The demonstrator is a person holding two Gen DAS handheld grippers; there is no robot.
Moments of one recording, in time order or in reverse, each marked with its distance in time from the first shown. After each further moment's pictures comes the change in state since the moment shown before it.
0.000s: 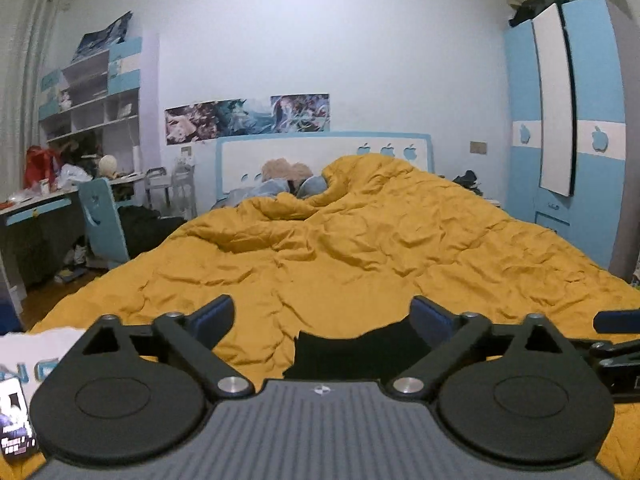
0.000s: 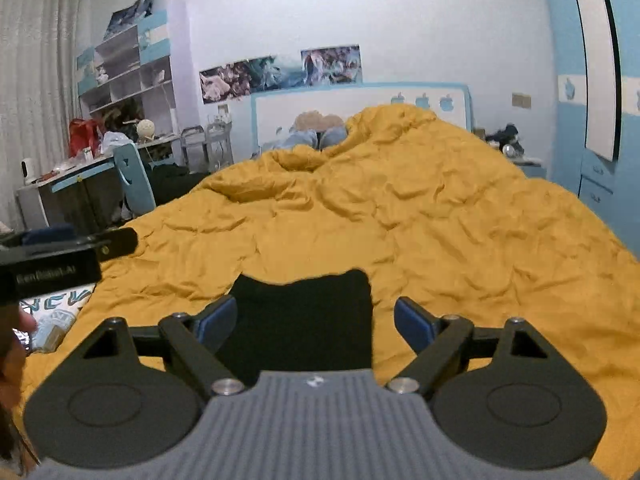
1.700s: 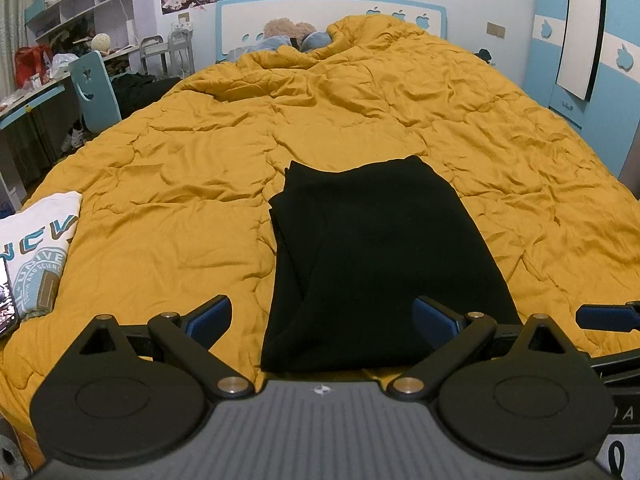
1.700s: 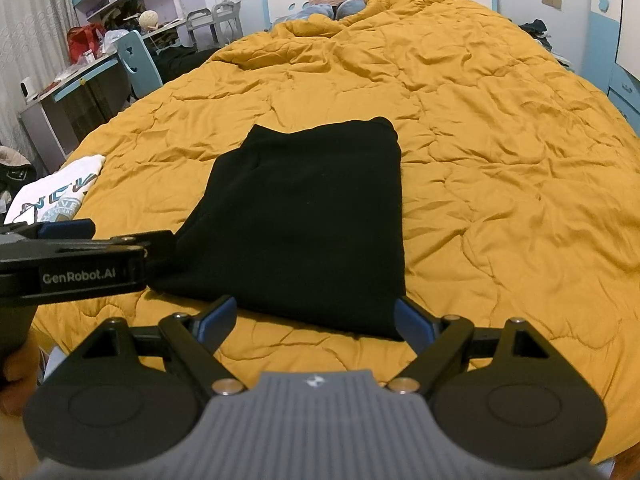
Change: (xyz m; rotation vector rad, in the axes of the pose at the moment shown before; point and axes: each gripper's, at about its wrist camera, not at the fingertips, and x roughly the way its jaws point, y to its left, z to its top) left arm 0.019 -0.011 -0.059 -0.037 0.429 0.002; right arm 0.038 0.000 -0.058 -0.007 0.370 0.047
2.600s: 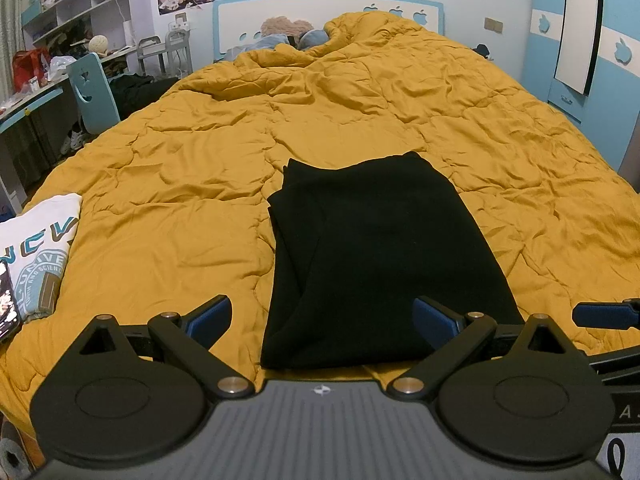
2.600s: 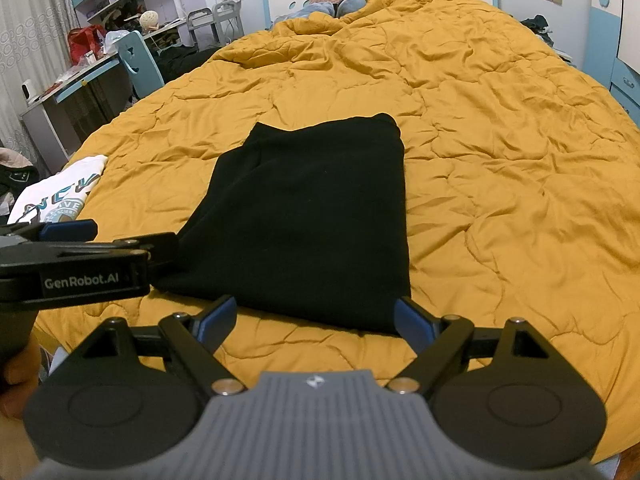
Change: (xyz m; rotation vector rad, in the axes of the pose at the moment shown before) left arm 0.000 -0.001 -0.001 0.006 0.007 0.004; right arm 0.002 0.000 -0.002 0.005 0.005 0.009
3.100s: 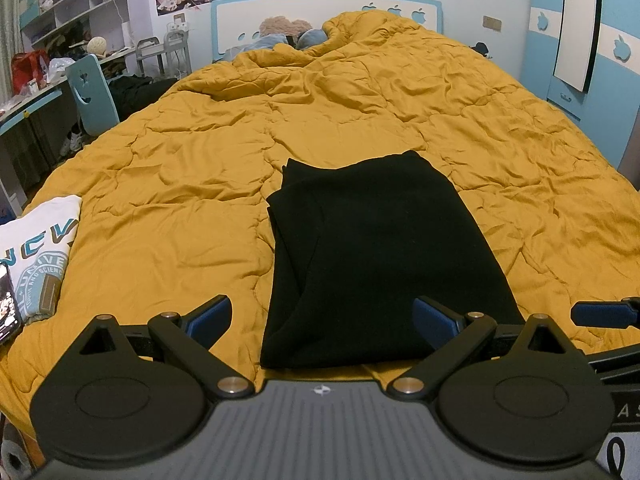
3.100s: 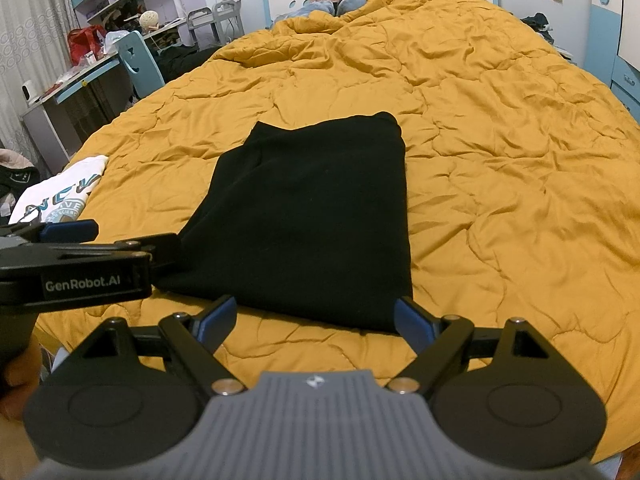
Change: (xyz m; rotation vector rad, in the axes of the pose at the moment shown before) left arm 0.000 0.000 0.000 0.004 0.002 0.000; right arm 0.001 0.002 -0.002 0.004 0.003 0.004
